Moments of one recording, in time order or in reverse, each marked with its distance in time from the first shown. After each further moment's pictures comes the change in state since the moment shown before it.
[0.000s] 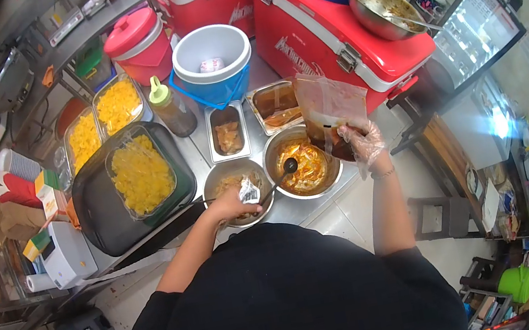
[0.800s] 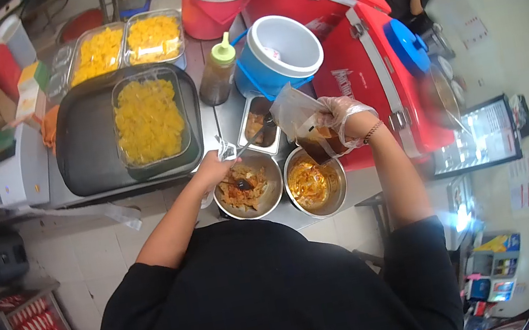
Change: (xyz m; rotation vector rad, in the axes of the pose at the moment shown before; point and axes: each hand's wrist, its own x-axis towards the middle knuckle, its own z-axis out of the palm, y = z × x) left_hand 0.010 -0.061 -0.055 -0.545 0.494 -0.071; right_hand 0.100 -0.119 0.167 -1.273 -0.807 -0.089
